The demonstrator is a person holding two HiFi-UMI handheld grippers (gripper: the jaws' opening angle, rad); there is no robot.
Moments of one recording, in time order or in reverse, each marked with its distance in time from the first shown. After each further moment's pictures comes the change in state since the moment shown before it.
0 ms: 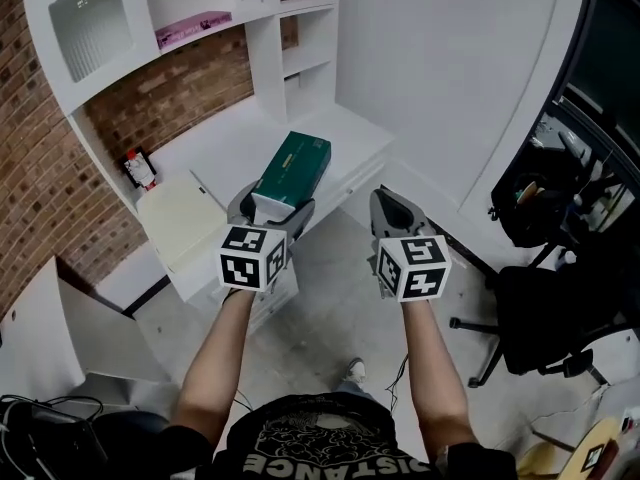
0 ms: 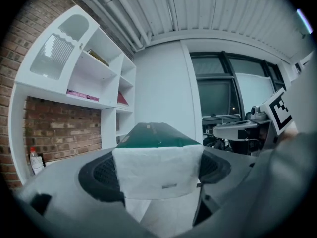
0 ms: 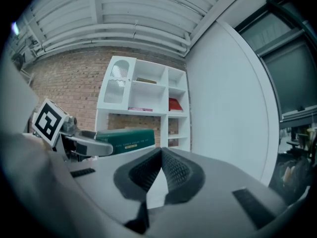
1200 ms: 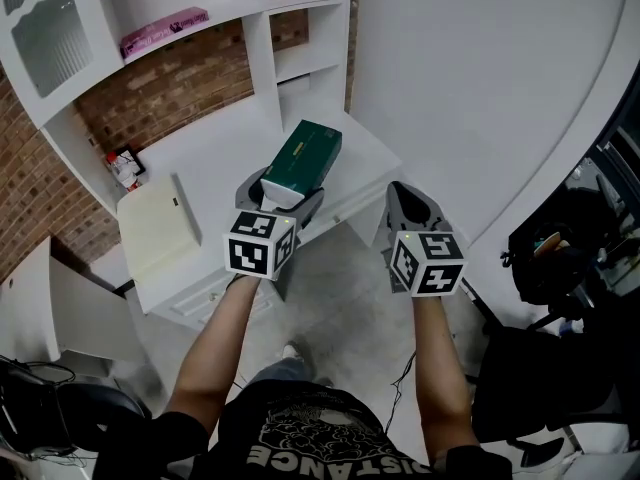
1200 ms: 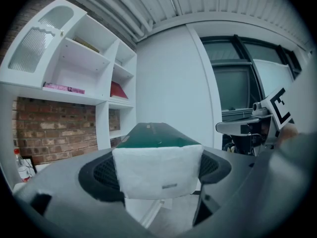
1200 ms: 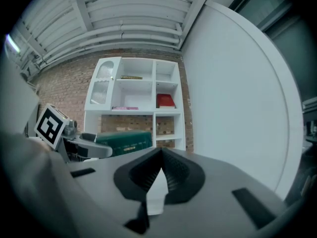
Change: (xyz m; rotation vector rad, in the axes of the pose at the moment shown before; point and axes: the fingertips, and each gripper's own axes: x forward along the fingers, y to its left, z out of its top) left arm 0.211 -0.011 0.018 0.006 0.040 0.143; right arm 0.129 -0.196 0.002 0.027 -0.001 0.128
